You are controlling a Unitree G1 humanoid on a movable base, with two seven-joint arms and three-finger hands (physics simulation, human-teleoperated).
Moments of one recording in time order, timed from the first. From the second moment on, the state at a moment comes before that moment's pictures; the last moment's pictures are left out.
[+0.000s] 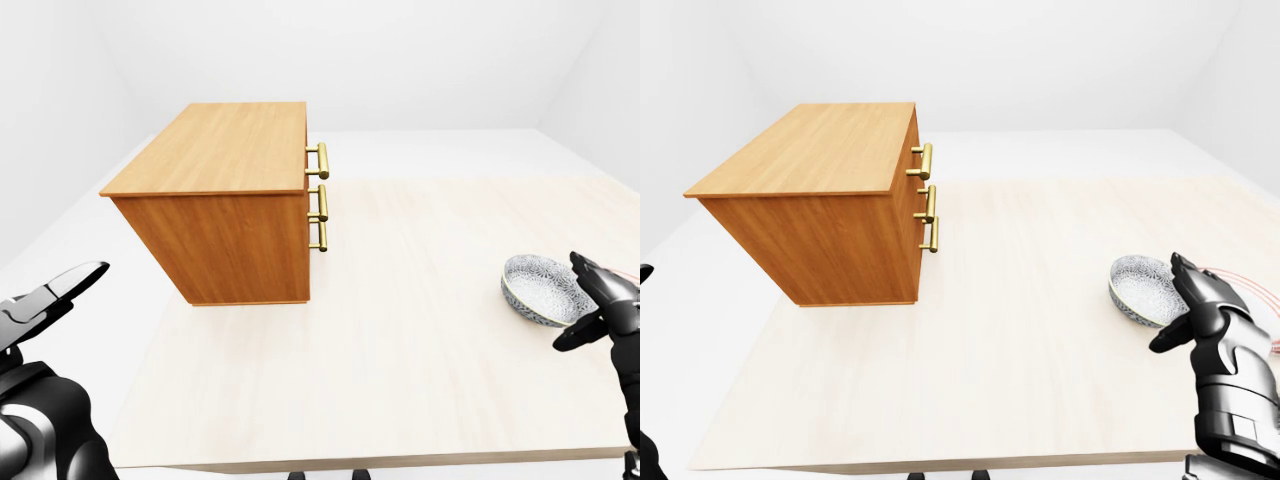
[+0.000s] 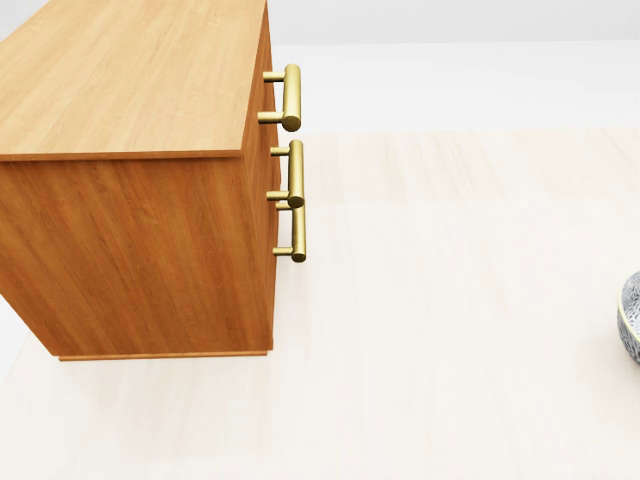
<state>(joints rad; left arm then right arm) -0.03 0.16 0.58 -0.77 -0.30 0.09 0.37 -0.33 -0.77 -0.34 0.68 -0.81 0.09 0.30</state>
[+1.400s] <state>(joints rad) -0.03 0.16 0.59 -0.77 -0.31 0.09 0.37 -0.52 -0.69 -0.13 1.17 -0.77 -0.03 0.09</state>
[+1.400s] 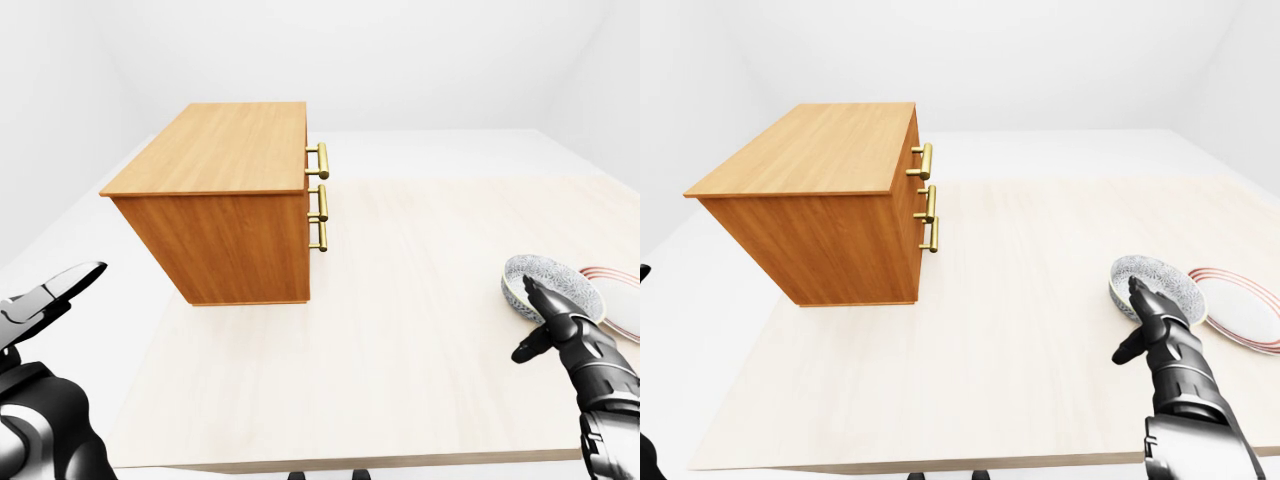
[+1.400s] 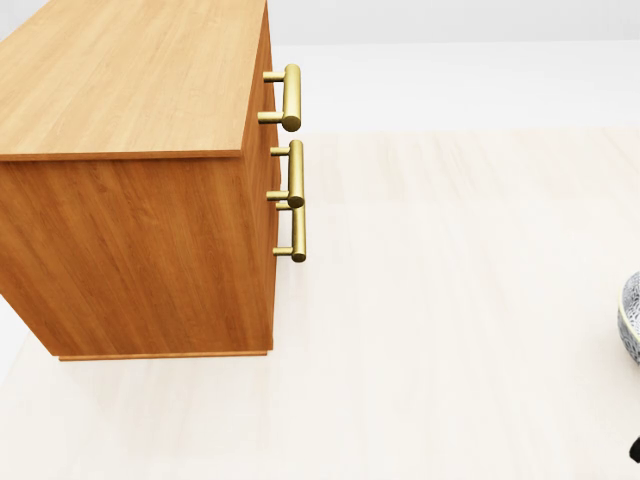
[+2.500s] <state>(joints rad) -0.03 0.16 0.57 -0.77 -0.30 0.09 0.37 -1.31 -0.80 -0.01 1.21 -1.13 0.09 0.46</state>
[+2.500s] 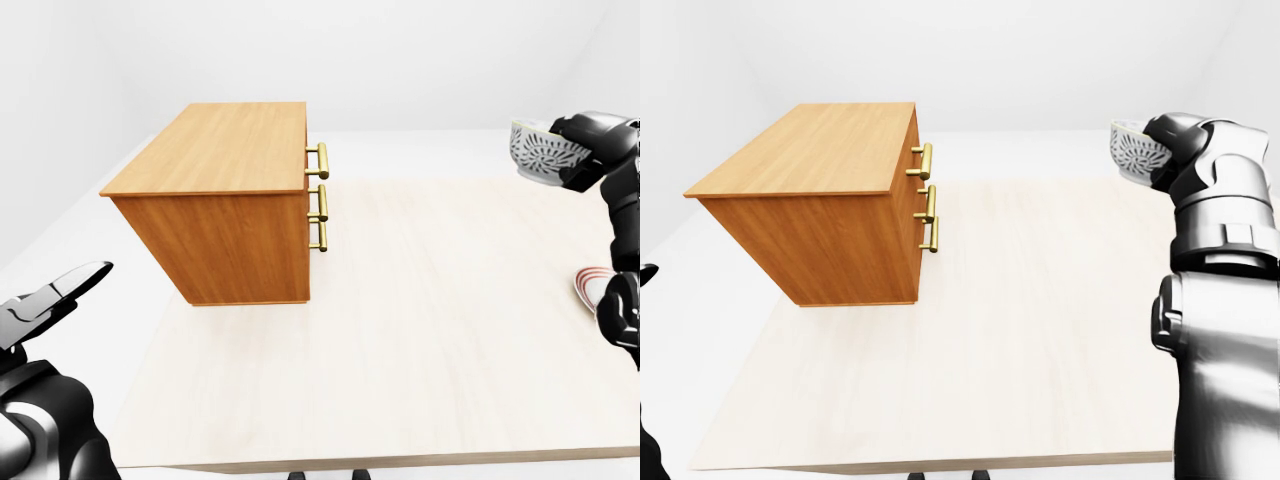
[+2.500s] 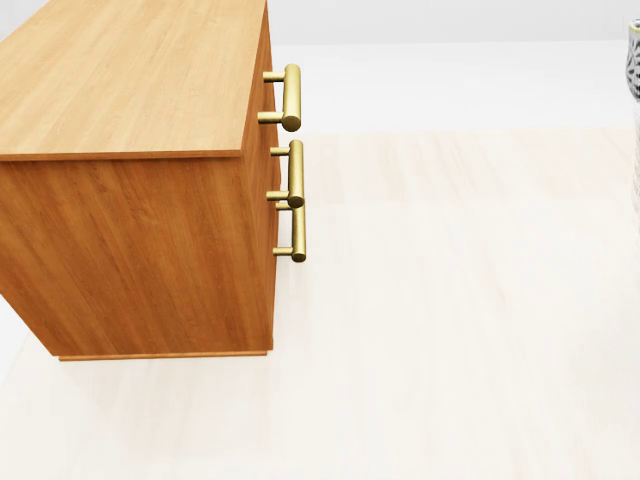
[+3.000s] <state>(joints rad) -0.04 0.15 0.56 -0.79 -0.30 0.09 0.37 -1.71 -0.34 0.03 1.33 -1.44 0.09 0.43</state>
